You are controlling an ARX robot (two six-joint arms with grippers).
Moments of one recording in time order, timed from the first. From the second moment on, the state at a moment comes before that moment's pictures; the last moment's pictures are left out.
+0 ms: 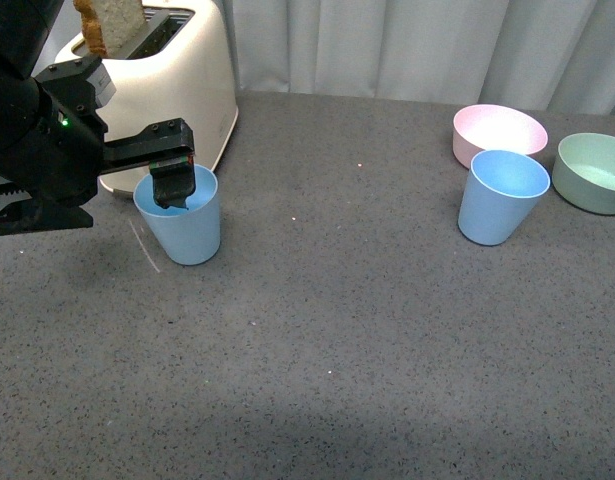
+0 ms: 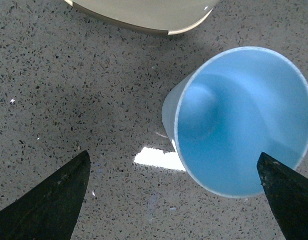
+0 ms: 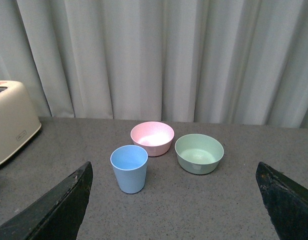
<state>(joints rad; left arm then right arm) -0.17 1.96 1.07 -0.13 0.00 -0.34 0.00 0.00 0.00 0.00 0.00 0.00</state>
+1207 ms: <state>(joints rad) -0.23 2.02 1.22 -0.27 0.05 -0.45 0.00 0.00 0.00 0.00 0.00 0.00</state>
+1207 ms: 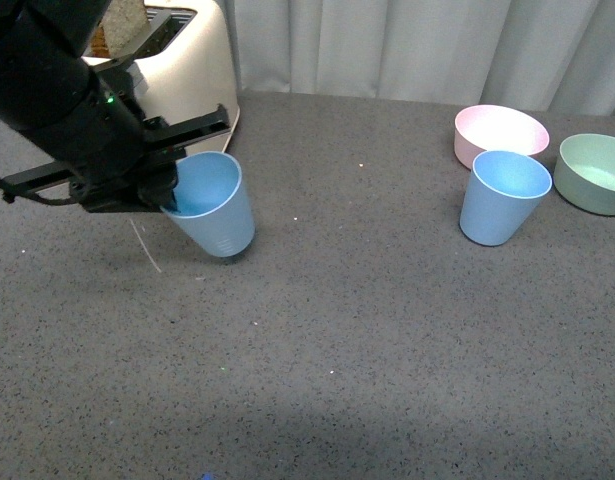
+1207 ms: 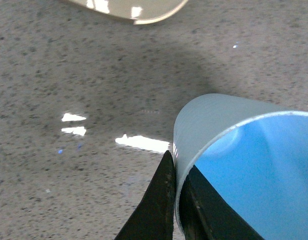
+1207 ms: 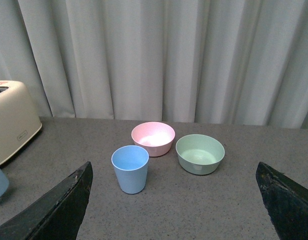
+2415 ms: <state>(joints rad) -0.47 2.27 1.59 -0.40 0.01 -0.57 0.00 0.00 0.00 0.00 0.00 0.00</state>
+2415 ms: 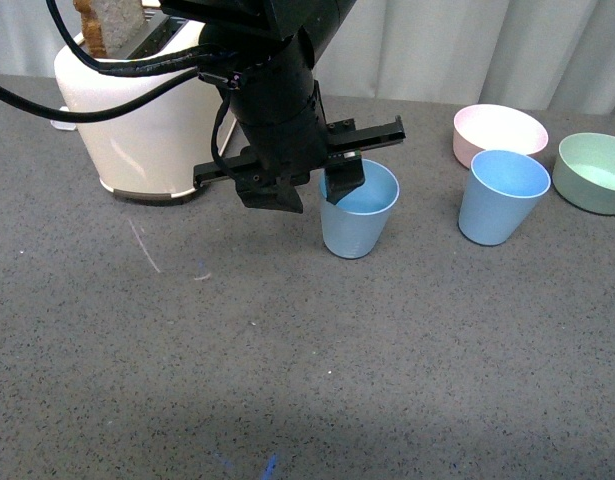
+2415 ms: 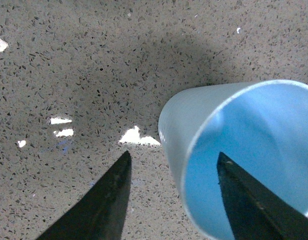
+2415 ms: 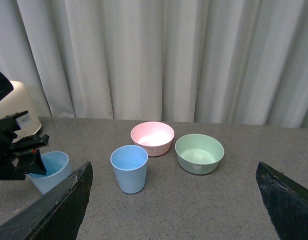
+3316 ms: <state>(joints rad) -0.30 1.73 0.56 1.20 -0.31 -0.03 0.00 0.00 0.00 0.00 0.00 0.00</state>
